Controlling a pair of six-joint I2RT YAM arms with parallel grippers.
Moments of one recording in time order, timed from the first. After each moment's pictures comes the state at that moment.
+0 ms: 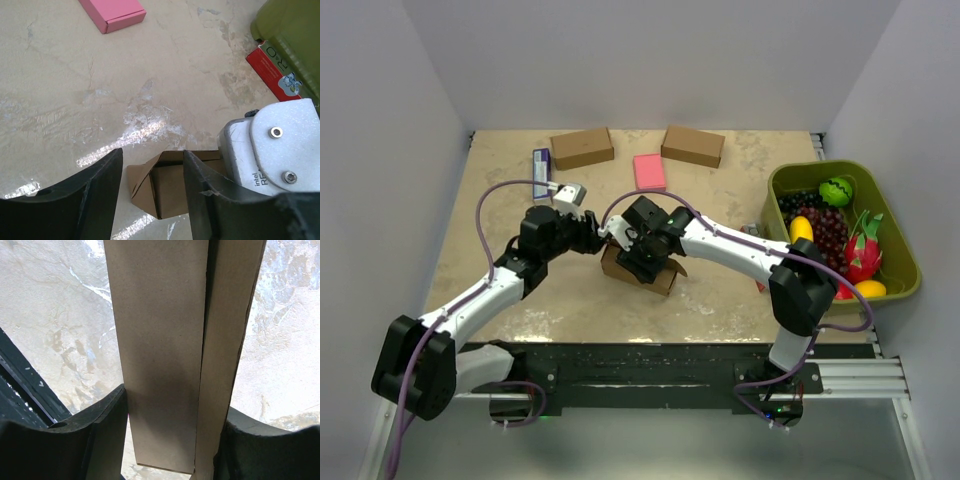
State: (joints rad) left arm -0.41 1.17 0.61 0.19 0.26 -0.29; right arm 0.88 1.78 1.38 -0.75 -0.10 -0.24
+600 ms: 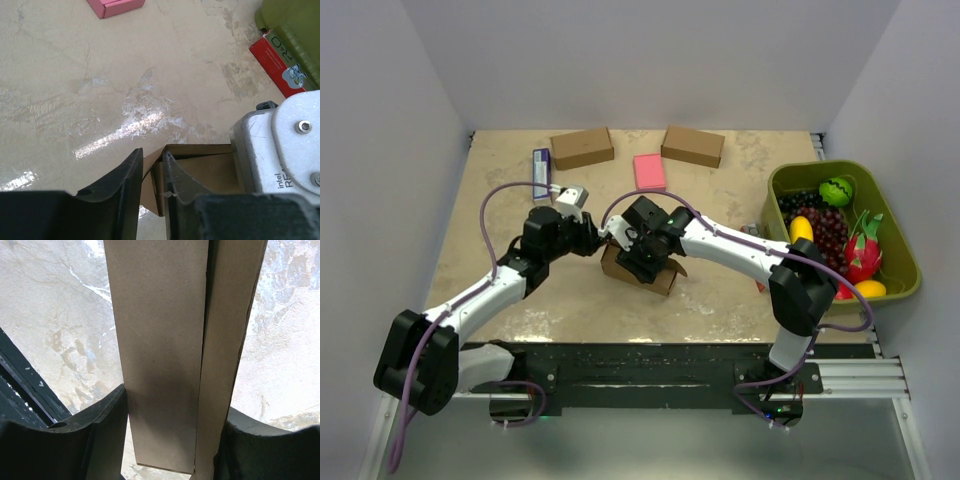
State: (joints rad) left arm -0.41 1.20 0.61 0.19 0.27 -0.30; right arm 0.88 1.78 1.38 -0.75 -0.10 -0.24
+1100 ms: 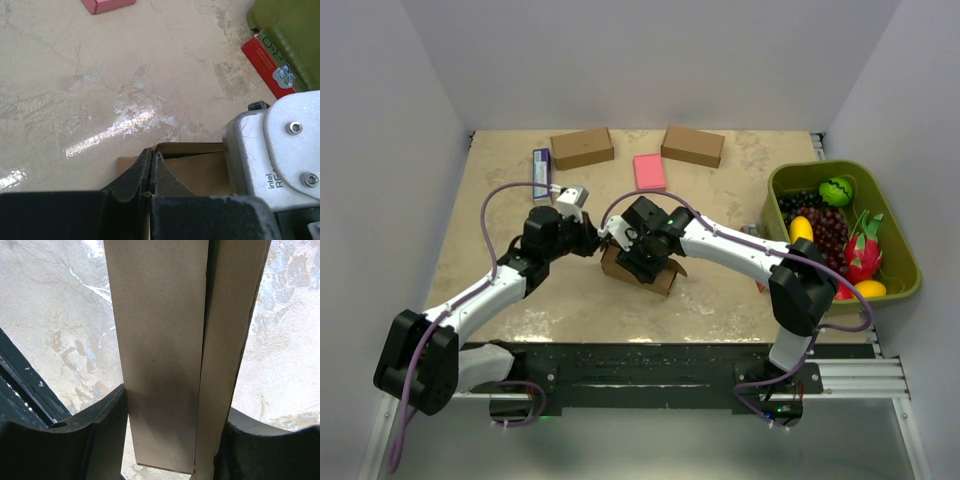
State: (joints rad) left arm -0.41 1.20 0.61 0.18 0.30 -0.33; right arm 0.88 1.78 1.38 -0.75 -0.10 -0.24
